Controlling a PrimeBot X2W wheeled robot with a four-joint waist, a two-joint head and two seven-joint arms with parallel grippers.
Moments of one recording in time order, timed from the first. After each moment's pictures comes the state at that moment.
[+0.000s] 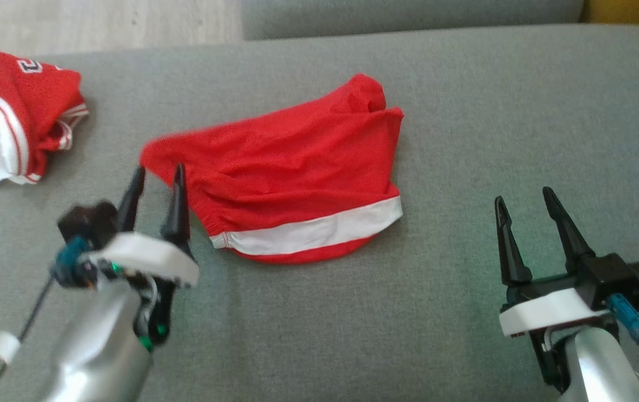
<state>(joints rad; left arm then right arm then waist) -0.52 0.26 -0.52 0.64 -0.75 -0.02 -0.24 -0.09 -0.05 0.03 0.20 -0.03 0.13 -0.25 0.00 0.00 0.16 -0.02</state>
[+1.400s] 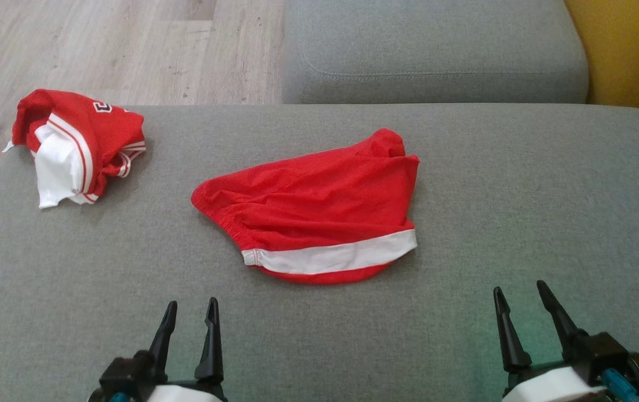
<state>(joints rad) 0.05 0.20 -0.42 0.23 -0.53 0.10 -0.25 0.13 -0.05 0.03 0.23 0.02 0.13 -0.25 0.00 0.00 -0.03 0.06</state>
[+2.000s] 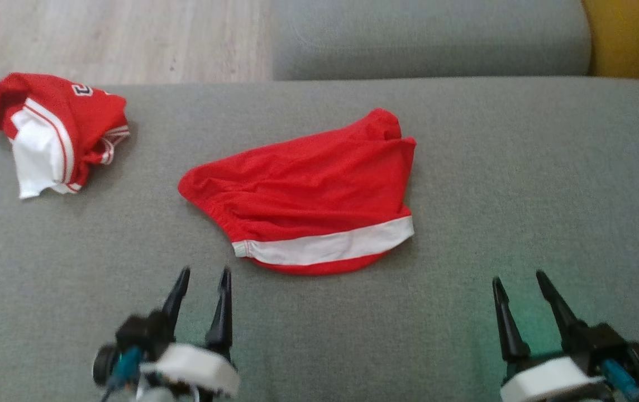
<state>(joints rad) -0.05 0.20 -0.46 0.28 -0.52 0.10 -0.21 0.12 -0.05 0.03 0.23 0.02 0.13 -0.25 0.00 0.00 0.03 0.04</state>
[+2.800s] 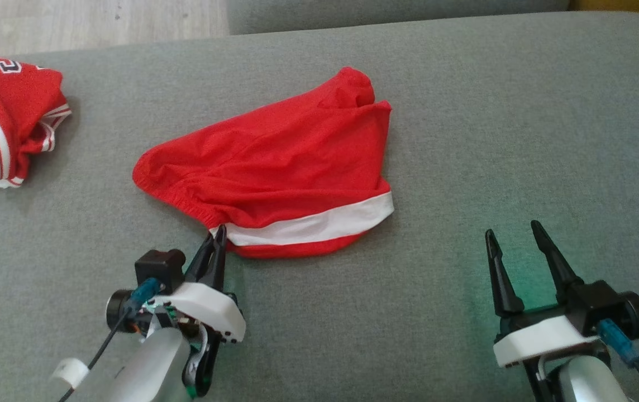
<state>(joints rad) -0.35 0.14 -0.49 0.60 -0.53 0.02 -0.14 -0.01 -0.05 0.05 0.21 -0.01 0.13 -0.25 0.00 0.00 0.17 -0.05</state>
